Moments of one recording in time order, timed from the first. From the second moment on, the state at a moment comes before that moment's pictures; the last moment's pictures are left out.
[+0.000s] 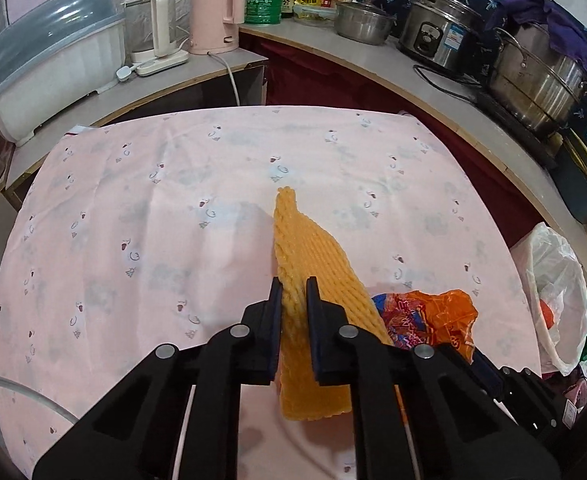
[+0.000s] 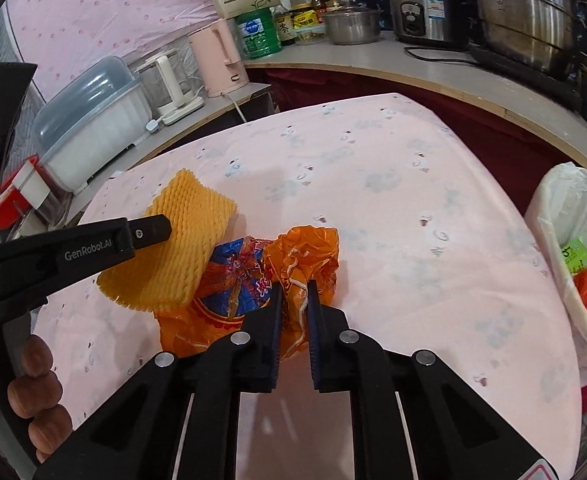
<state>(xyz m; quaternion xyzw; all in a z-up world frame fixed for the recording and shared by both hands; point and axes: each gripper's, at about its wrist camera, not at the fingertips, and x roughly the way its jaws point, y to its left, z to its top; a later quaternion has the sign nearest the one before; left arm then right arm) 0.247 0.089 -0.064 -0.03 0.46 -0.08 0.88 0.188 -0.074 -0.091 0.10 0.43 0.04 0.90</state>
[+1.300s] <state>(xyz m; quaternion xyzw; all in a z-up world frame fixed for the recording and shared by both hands) 0.170 -0.157 0.009 0.08 0.39 -0.23 0.89 0.097 -0.316 -0.008 0.18 0.30 -0.11 0.93</state>
